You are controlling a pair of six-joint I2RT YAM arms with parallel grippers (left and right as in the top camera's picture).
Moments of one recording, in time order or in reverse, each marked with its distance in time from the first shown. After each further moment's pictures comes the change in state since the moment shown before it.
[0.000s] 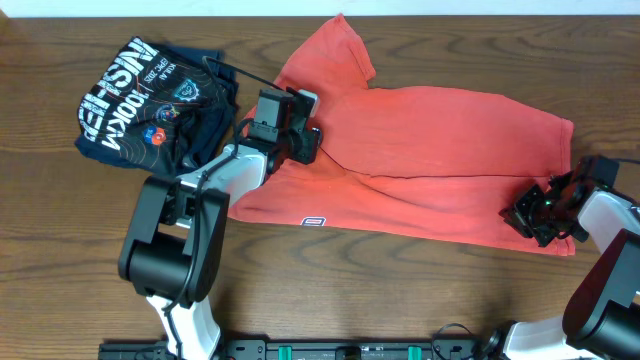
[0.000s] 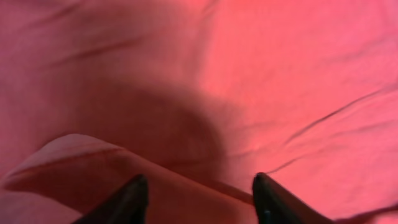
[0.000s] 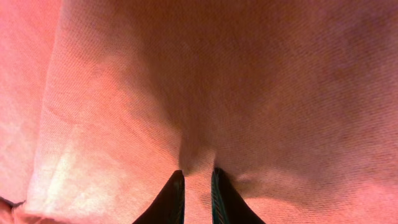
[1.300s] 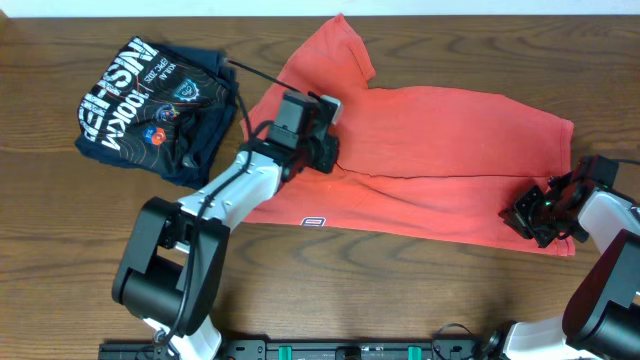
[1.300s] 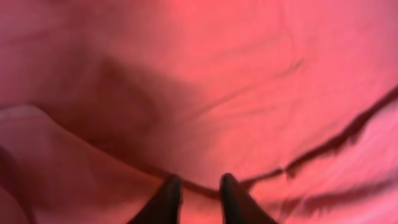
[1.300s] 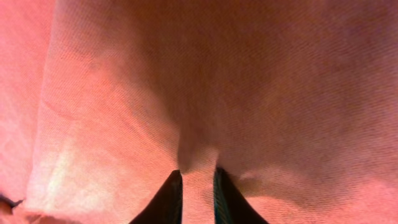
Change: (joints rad) left arm -0.121 -0.123 0.013 -0.163 0.016 -0.111; right arm 0.000 -0.002 0.000 -0.006 -0.003 -0.003
